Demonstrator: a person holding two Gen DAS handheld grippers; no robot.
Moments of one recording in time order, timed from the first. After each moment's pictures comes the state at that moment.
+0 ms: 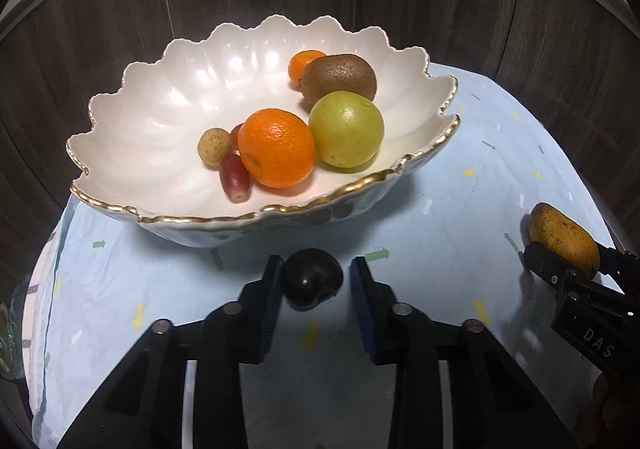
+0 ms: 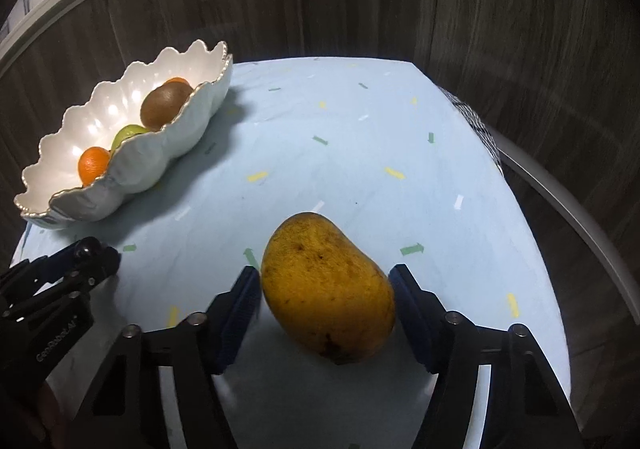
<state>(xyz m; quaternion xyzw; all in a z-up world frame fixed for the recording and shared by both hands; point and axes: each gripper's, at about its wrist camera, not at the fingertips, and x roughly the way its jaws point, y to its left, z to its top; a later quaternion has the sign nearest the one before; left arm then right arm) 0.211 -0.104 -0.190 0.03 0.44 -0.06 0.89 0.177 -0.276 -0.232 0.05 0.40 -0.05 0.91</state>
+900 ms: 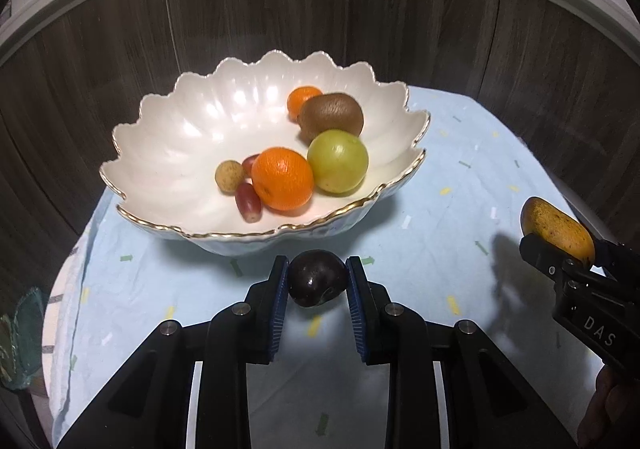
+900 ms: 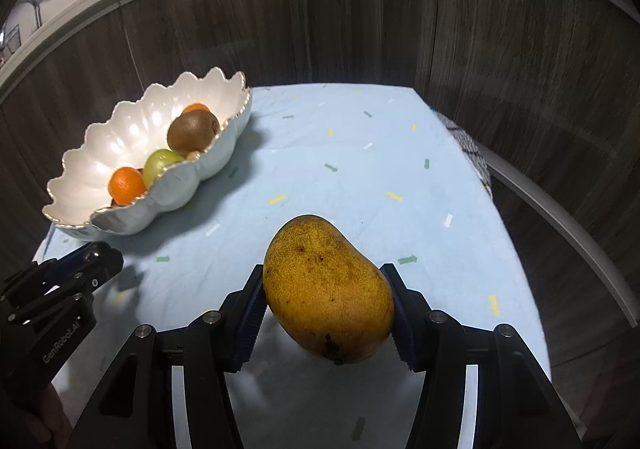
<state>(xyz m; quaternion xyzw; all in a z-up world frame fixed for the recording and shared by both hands) 0.188 -0.098 -0.157 0.03 0.41 -0.08 0.91 0.156 -0.268 -0.199 0.05 0.37 -0.04 0.93</state>
